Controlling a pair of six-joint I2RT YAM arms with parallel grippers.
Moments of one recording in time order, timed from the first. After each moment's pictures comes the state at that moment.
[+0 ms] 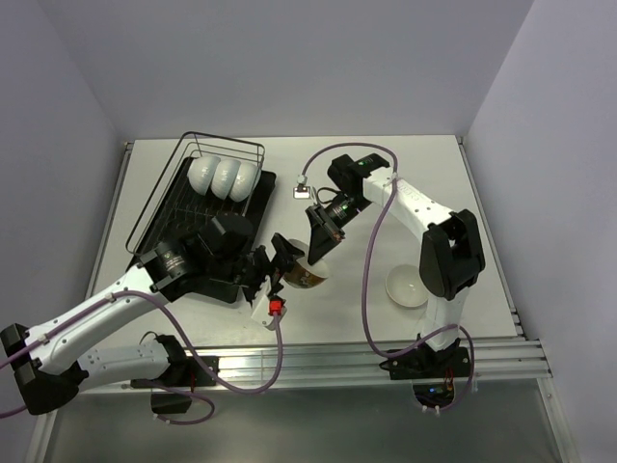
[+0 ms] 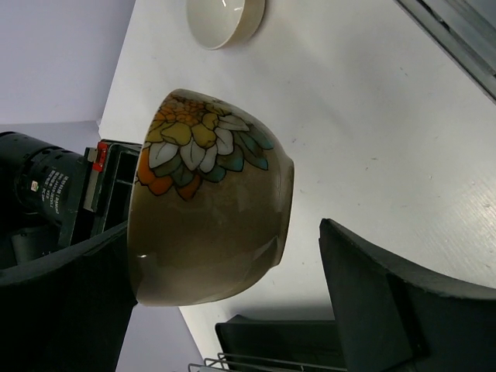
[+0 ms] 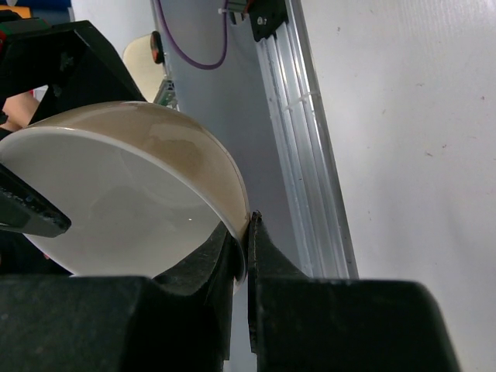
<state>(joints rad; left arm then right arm) -0.94 1.05 1.10 -0.74 0.49 1.42 0.51 1.85 1.60 -1.32 -1.12 -0.36</state>
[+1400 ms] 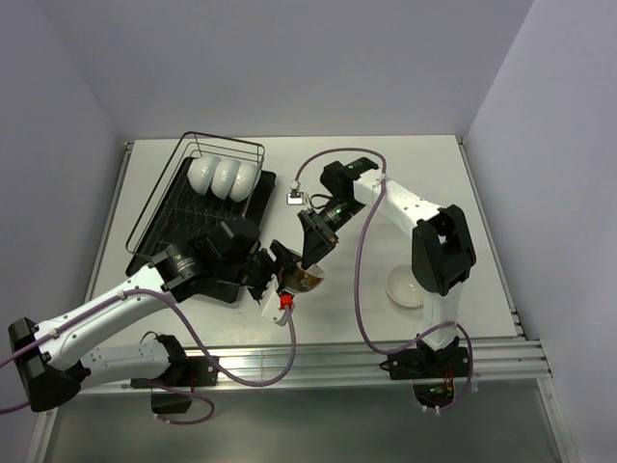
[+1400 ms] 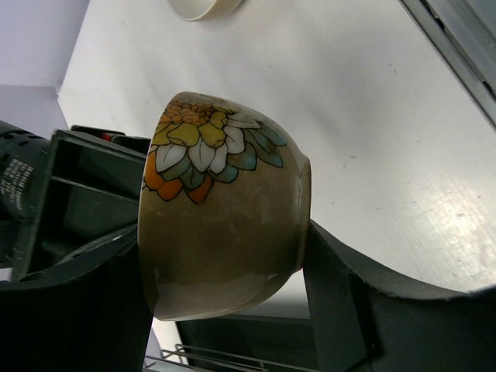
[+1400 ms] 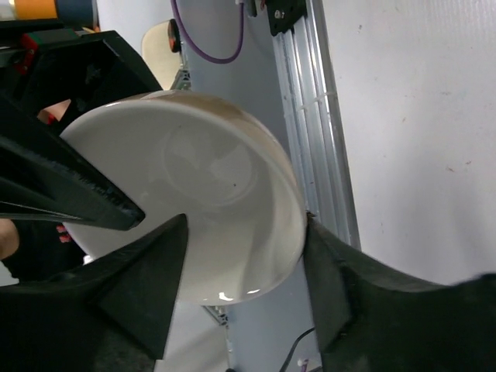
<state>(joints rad) -0.95 1.07 1.04 -0.68 0.43 1.31 0.54 1.91 1.60 -1.35 -1.18 -0.40</state>
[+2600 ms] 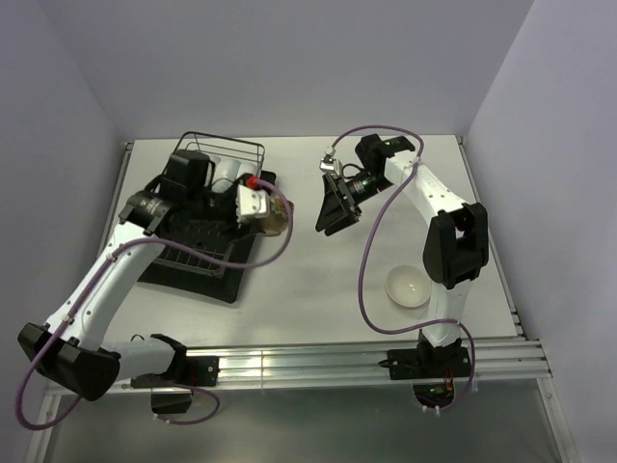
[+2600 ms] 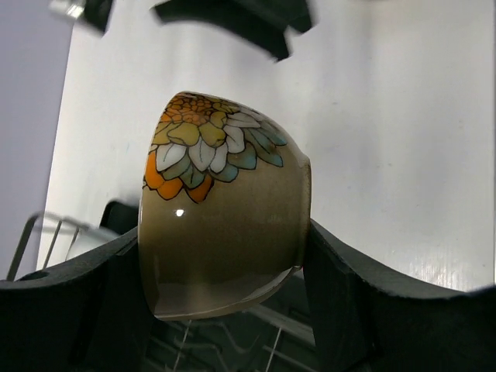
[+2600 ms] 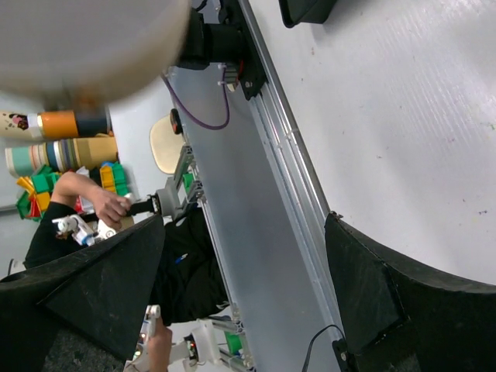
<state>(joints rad) -0.48 1.22 1.34 -0.80 0.69 0.90 0.32 1.91 1.72 -1.33 -1.14 -0.23</state>
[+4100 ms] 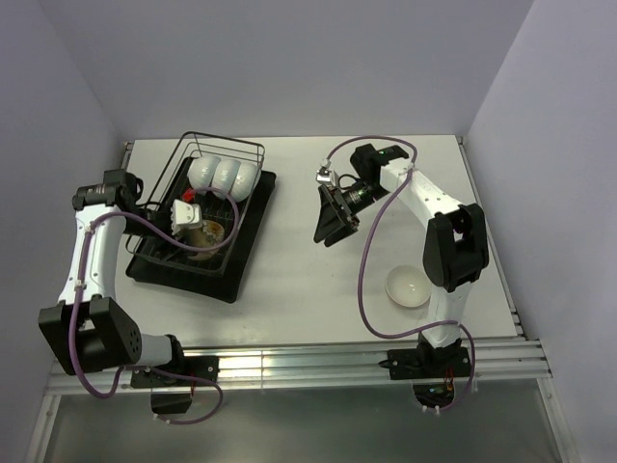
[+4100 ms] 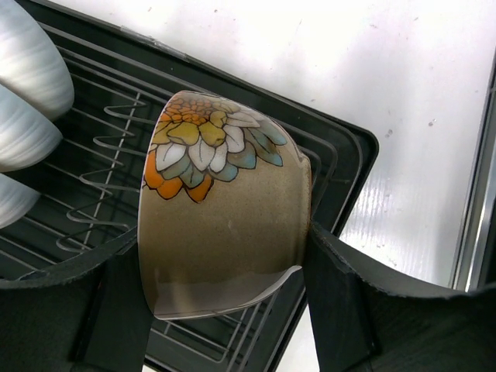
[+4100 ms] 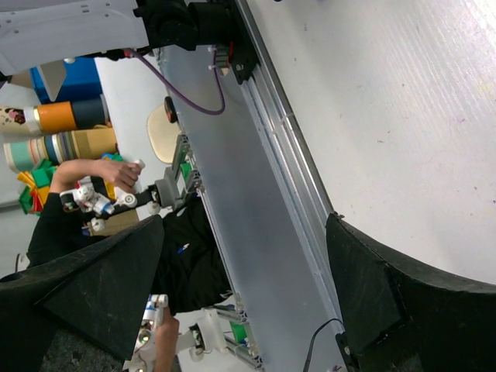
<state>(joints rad) 0.17 1.35 1.28 -1.35 0.84 1.60 0.36 1.89 1.62 -1.29 -1.11 -0.21</state>
